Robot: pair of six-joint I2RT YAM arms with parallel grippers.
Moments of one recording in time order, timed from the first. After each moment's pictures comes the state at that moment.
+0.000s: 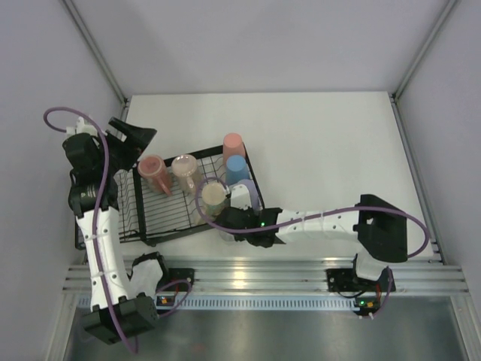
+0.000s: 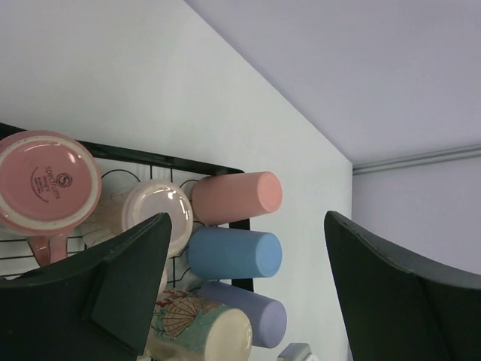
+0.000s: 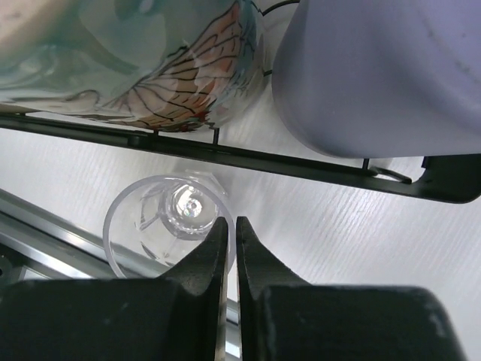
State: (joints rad) left arm 0.33 0.91 1.10 -0.53 0.45 -0.76; right arm 1.35 1.69 1.12 -0.43 0.51 0.80
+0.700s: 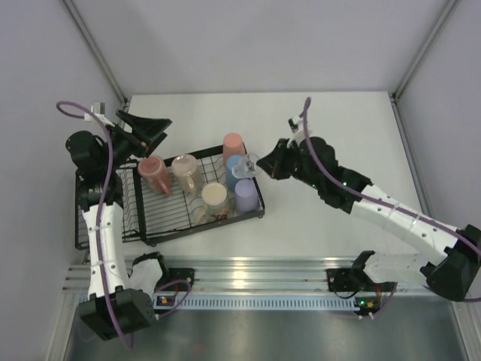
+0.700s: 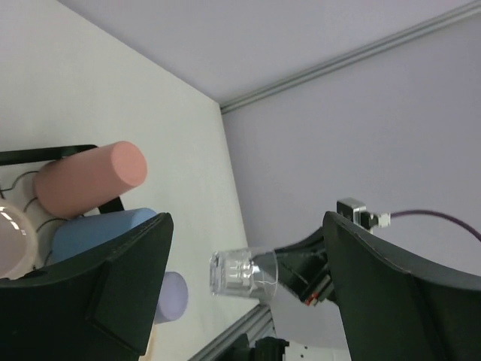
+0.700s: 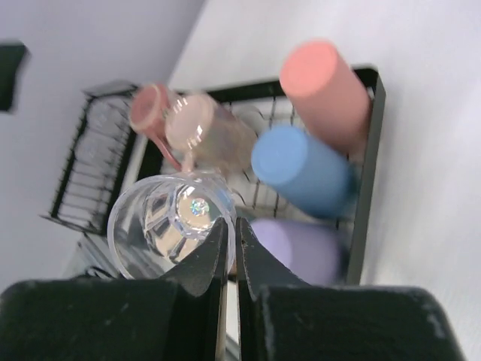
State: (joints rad) left arm 0.31 0.93 1.01 -0.12 0.86 -1.05; right arm 0.89 1.18 1.04 -0.21 0.10 0.64
